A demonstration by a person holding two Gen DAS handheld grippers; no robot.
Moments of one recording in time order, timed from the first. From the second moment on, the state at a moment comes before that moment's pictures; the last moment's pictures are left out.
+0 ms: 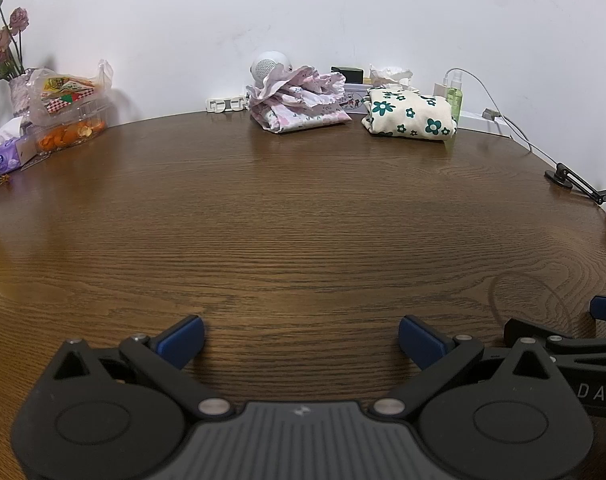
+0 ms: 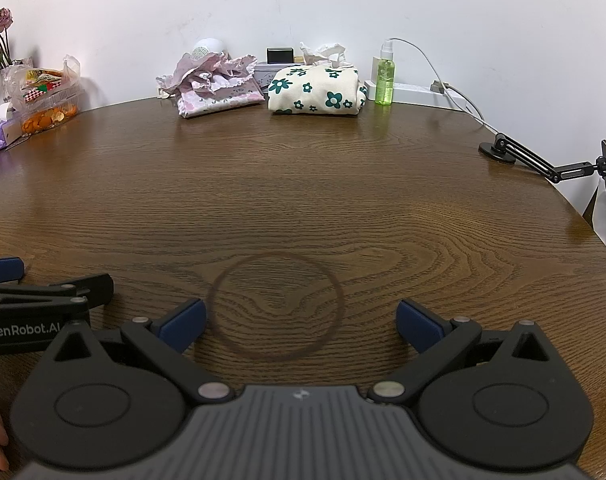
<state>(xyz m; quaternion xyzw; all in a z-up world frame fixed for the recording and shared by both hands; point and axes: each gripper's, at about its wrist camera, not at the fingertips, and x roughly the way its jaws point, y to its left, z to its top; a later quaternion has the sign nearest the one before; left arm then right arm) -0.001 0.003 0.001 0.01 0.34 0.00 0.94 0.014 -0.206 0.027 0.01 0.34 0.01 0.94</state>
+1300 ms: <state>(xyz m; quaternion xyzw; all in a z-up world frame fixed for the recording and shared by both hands) 0.222 0.092 0.077 0.01 0.23 -0.02 0.97 0.233 -0.233 0.114 -0.01 0.25 0.15 0.96</state>
